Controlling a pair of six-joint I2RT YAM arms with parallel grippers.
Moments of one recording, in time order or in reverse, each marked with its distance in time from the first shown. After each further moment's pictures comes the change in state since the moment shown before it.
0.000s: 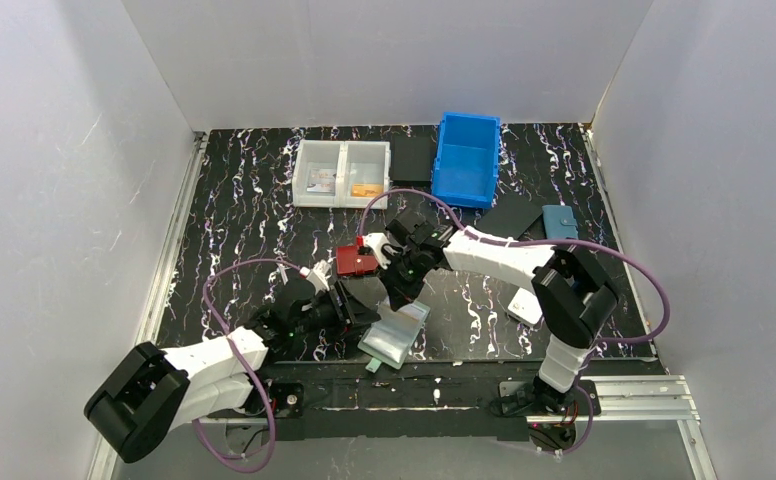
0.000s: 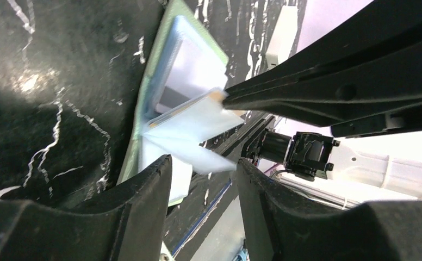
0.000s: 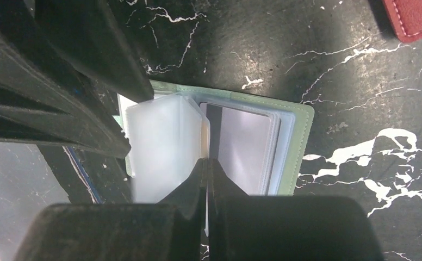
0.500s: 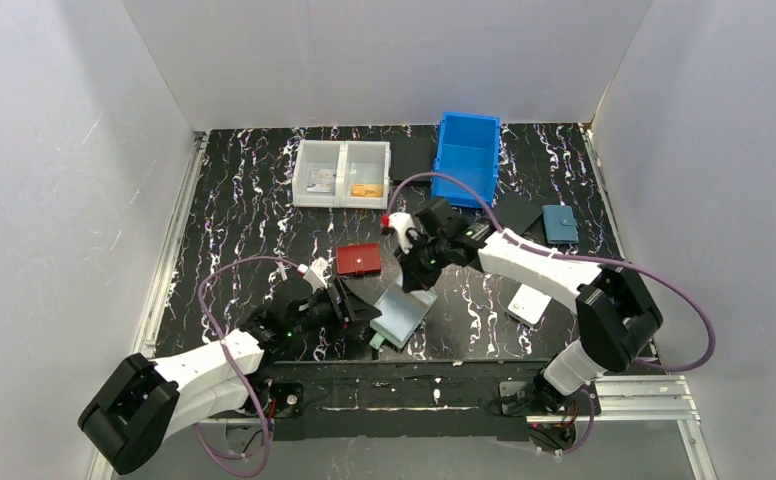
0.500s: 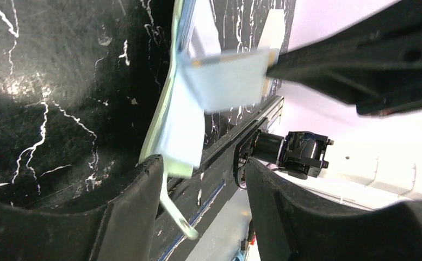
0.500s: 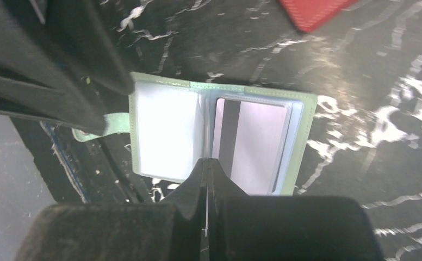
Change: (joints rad) left arm 0.000 -0.067 0.003 -0.039 -0.010 -0.005; right arm -0.084 -0.194 -0.112 0.089 0.031 0.029
